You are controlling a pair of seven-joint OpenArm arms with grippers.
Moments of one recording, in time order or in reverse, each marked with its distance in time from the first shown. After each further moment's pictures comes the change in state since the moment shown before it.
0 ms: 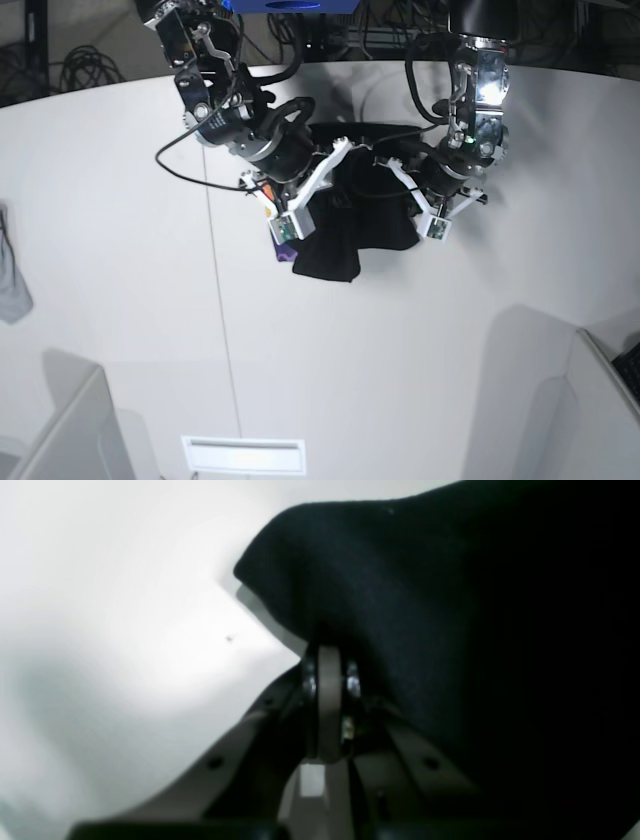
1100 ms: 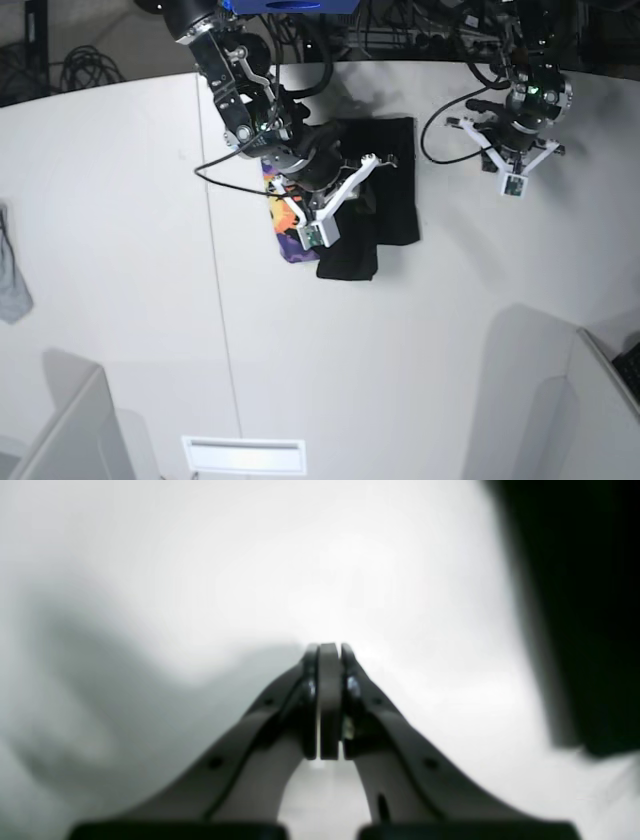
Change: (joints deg) left arm 13.1 -1.1 -20.1 17.0 1.0 -5.0 9.8; right arm 3.2 -4.8 -1.4 -13.7 0.0 -1.4 6.1
